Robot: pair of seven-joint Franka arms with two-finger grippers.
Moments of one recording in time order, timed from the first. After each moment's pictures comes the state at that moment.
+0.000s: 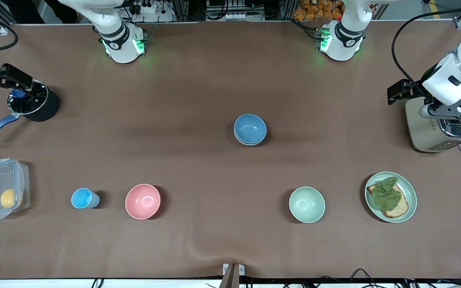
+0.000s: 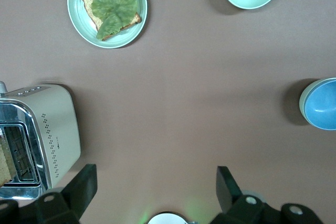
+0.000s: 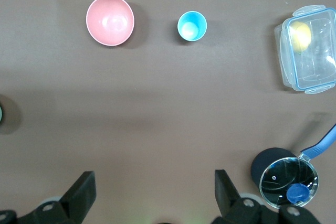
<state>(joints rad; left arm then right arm) -0.05 0.03 -0.09 -1.57 0.03 1.48 -0.06 -0.05 0.04 0.07 -1.39 0.02 1.38 -0.04</state>
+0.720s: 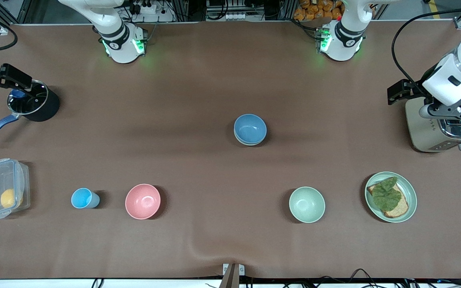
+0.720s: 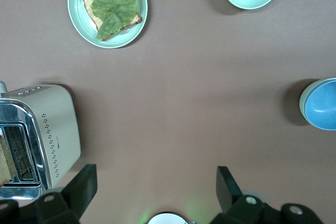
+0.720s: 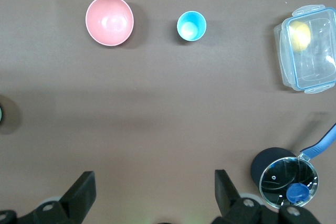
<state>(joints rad) -0.04 0.03 -0.09 -1.57 0.03 1.48 -0.06 -0.05 0.04 0.06 -1.39 0.02 1.38 -0.04</state>
